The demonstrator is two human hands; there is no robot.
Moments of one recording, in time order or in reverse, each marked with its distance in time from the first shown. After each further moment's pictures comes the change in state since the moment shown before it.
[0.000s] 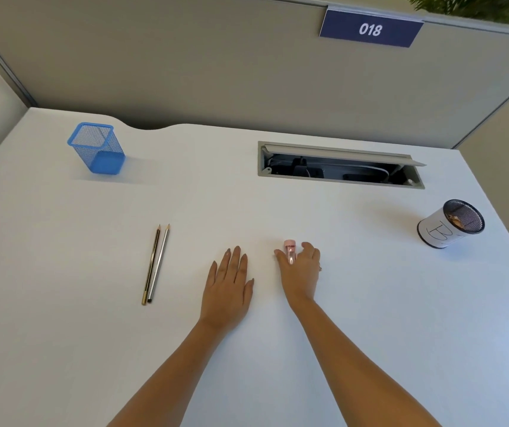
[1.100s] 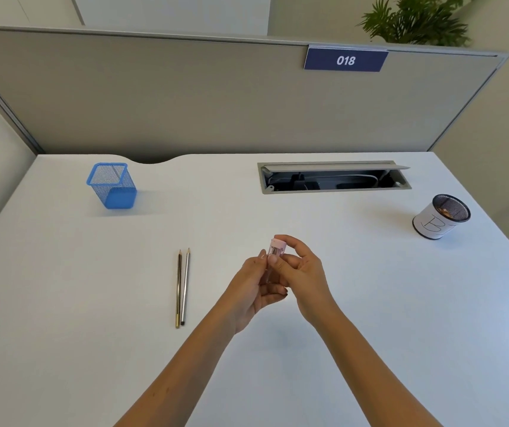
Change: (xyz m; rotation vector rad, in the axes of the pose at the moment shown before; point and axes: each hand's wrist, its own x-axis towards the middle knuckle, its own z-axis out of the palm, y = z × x) left_hand -0.007 0.009 -0.153 -1.742 -0.473 -0.340; right_hand -0.084 -0.109 -0.057 0.784 -0.397 -0.006
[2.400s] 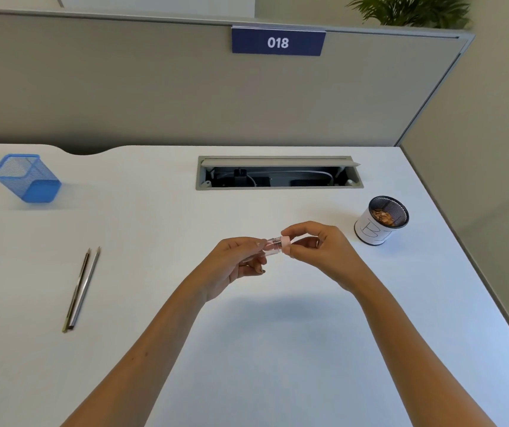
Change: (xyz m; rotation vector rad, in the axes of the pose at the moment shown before) left_hand 0.100 -0.018 0.146 0.206 -0.064 0.069; right_hand 0.058 -0.067 -0.244 -0.410 -0.232 -0.055
